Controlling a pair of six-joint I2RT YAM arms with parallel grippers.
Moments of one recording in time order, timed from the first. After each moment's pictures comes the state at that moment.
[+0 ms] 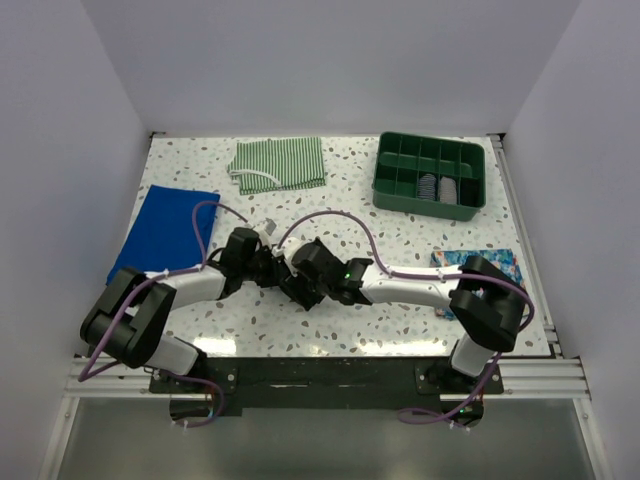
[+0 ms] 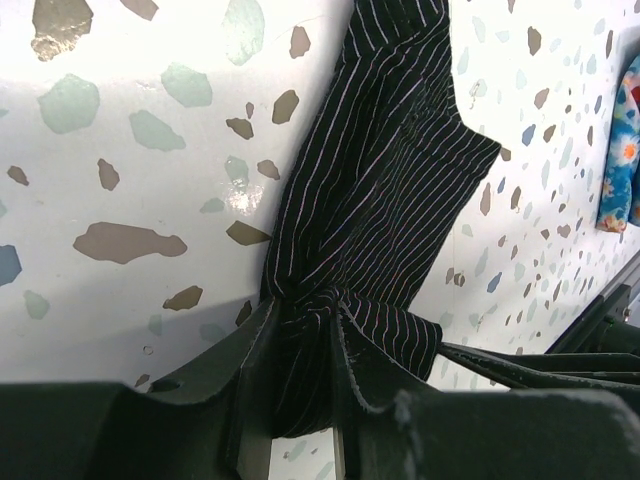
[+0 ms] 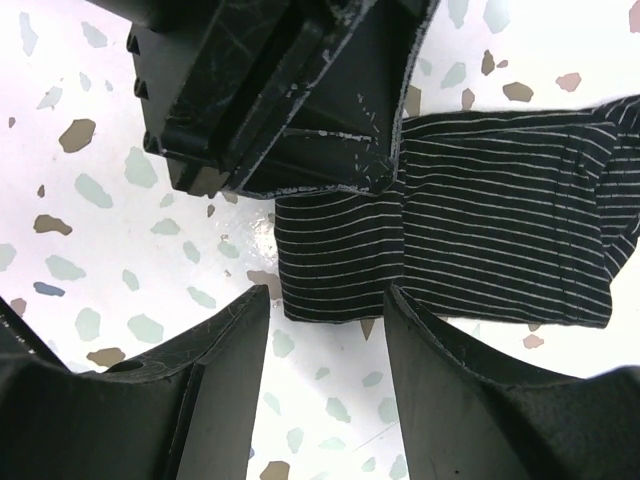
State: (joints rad) left arm -0.45 1.46 0.50 0.17 0.35 -0.64; right arm 1.09 1.68 1.04 -0.20 0.12 0.16
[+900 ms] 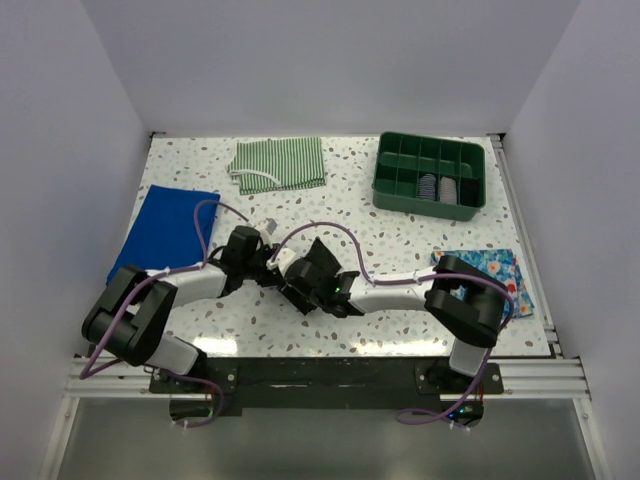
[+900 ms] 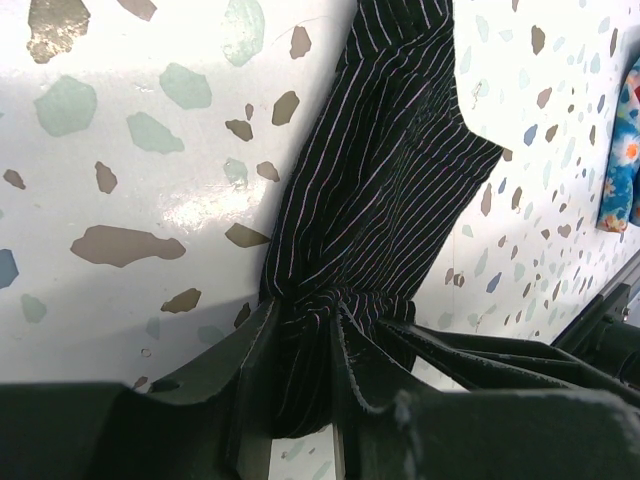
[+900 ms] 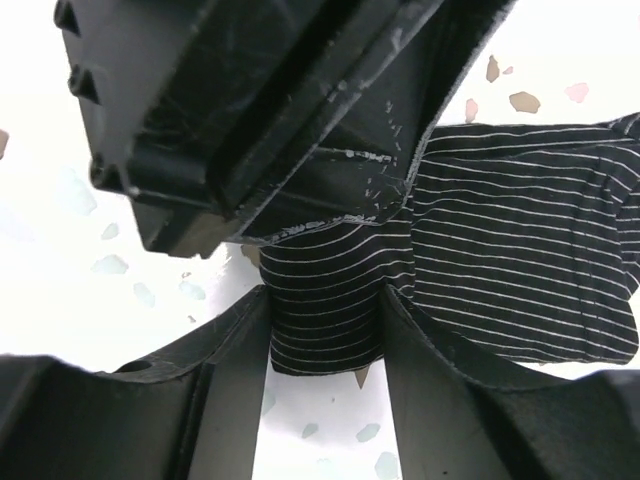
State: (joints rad) left arm -0.45 1.47 0.52 0.15 0.36 -0.64; right arm 1.14 1.79 1.00 -0.07 0.25 0.13
